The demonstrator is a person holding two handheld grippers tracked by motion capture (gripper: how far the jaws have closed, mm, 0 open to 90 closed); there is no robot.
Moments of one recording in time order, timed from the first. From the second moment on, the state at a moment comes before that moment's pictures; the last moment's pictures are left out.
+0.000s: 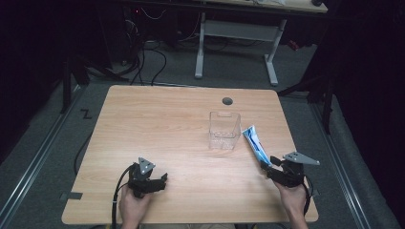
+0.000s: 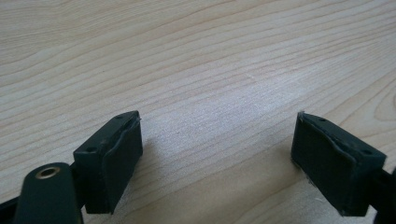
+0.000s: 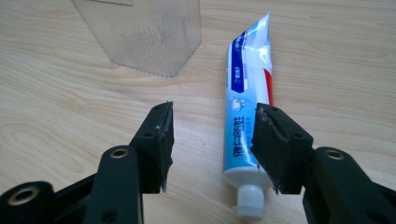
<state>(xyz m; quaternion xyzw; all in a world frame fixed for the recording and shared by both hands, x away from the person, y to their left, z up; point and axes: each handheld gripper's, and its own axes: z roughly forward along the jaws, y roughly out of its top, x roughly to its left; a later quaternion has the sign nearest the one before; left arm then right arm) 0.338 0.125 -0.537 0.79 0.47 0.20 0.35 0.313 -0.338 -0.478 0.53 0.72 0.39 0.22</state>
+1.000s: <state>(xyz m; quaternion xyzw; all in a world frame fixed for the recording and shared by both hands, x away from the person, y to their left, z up) 0.338 0.125 -0.536 0.79 0.47 0.20 0.35 0.367 -0.335 -0.467 0.55 0.73 0.34 0.21</state>
